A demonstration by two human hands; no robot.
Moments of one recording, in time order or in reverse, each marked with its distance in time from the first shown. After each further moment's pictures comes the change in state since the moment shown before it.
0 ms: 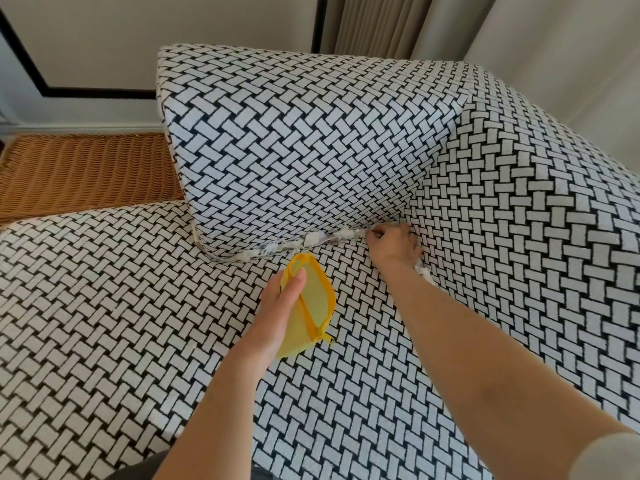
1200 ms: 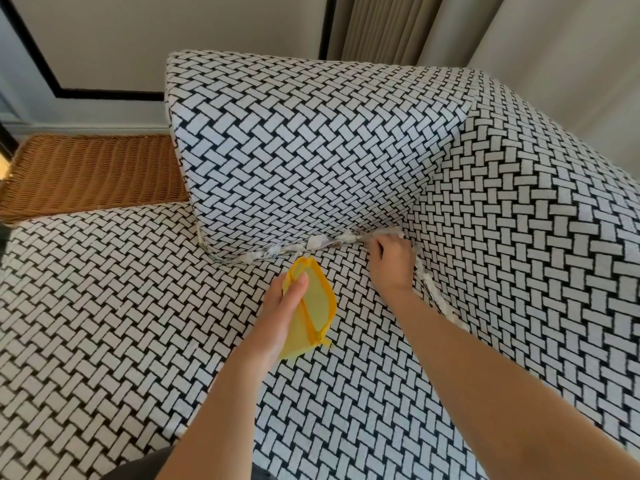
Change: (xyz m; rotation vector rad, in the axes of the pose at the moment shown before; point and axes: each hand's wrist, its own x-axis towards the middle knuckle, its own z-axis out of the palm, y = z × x) left_hand -0.001 -0.002 0.003 0.025 0.022 0.018; right_hand -0.035 0.008 -0.003 0.171 0.170 -0.336
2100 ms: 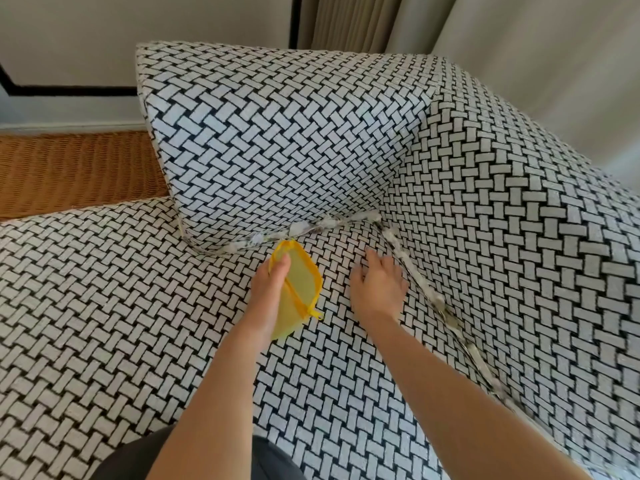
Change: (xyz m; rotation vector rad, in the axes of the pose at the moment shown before) left_hand -0.003 0.011 0.012 0.052 0.106 -0.028; right_hand -0.078 -0.006 -0.017 -0.223 -0.017 0.209
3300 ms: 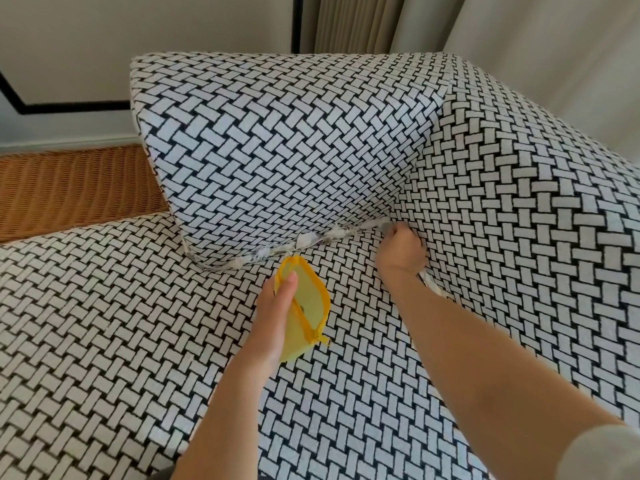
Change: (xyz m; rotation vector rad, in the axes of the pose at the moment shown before) left_hand -0.001 -0.006 -0.007 -0.041 -0.080 -0.003; right_hand 0.096 -0.008 0.012 0.122 0.107 0.259
